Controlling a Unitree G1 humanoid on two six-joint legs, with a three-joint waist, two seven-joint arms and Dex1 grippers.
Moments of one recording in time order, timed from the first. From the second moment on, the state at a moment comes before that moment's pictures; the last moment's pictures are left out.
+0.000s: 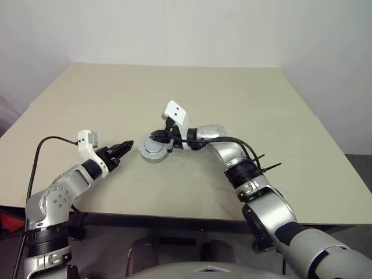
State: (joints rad) left arm -0.17 0.40 0.38 -0.11 -0.84 0.88 -0.39; right arm -0.80 -0.06 0.29 0.52 0.07 0.19 0.94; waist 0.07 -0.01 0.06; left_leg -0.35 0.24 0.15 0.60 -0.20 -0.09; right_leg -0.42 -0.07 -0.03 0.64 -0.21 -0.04
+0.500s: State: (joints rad) left arm -0.17 0.41 0.38 -0.11 -0.83 0.88 -0.40; right arm -0.76 -0.03 0.32 0.67 0.00 0.01 0.88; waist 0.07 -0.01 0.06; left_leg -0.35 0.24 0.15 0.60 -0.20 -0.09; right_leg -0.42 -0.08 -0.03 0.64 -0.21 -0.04
